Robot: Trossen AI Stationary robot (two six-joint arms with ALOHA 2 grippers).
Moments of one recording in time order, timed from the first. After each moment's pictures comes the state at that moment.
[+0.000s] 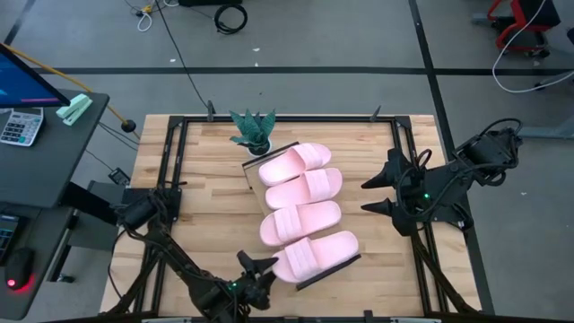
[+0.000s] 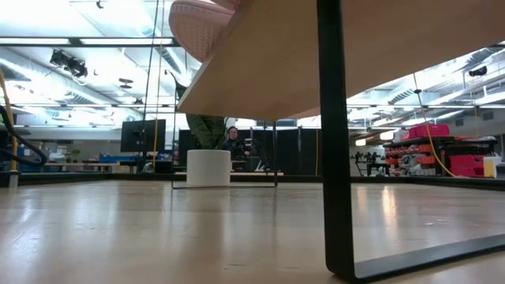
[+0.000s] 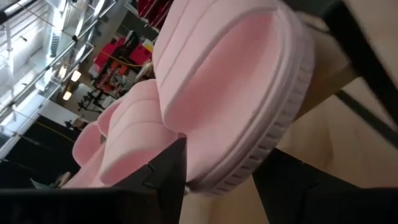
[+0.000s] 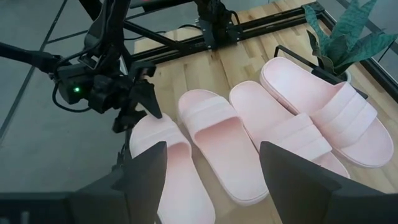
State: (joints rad) left arm -0.85 2.06 1.50 -0.43 -1.36 -0.23; right arm 0.57 1.30 1.86 -1.23 0.43 0.65
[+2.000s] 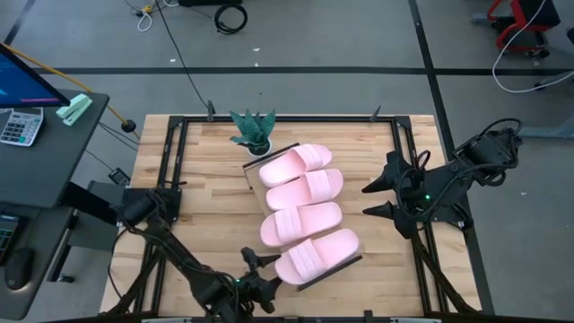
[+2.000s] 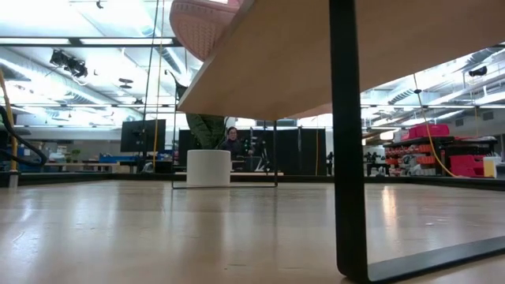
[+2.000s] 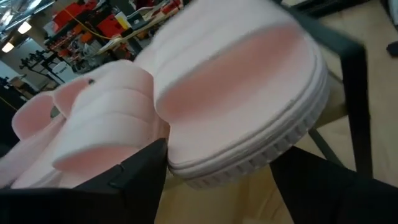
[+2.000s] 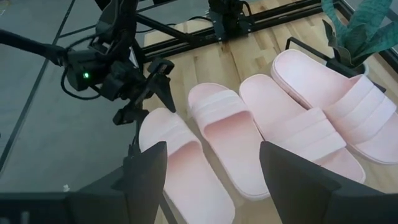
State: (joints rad) left arm -0.83 2.02 1.50 -0.37 -1.23 -0.40; right arm 0.57 1.30 1.86 -1.23 0.38 0.66
